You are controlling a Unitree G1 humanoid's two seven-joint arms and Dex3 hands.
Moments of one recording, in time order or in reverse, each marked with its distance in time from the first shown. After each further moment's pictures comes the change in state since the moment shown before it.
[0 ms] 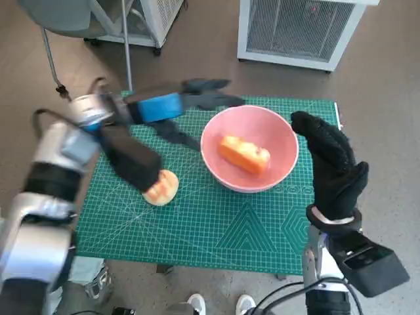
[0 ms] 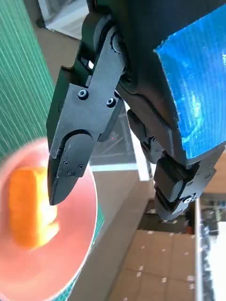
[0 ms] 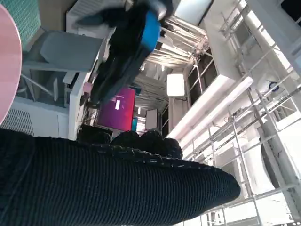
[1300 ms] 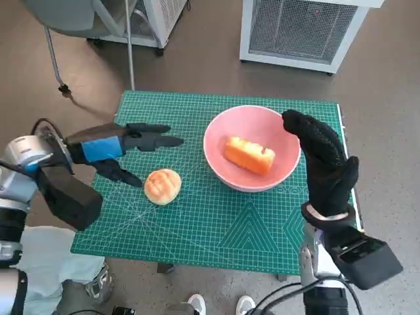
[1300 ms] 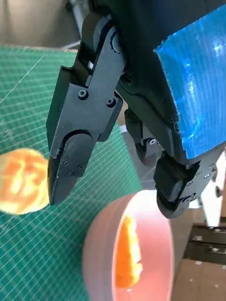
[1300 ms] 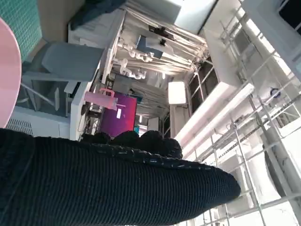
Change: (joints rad) left arm 0.252 0.136 0.021 -0.151 -0.001 0.001 -0.110; right arm -0.023 -0.002 0.011 0.040 0.008 0.006 0.018
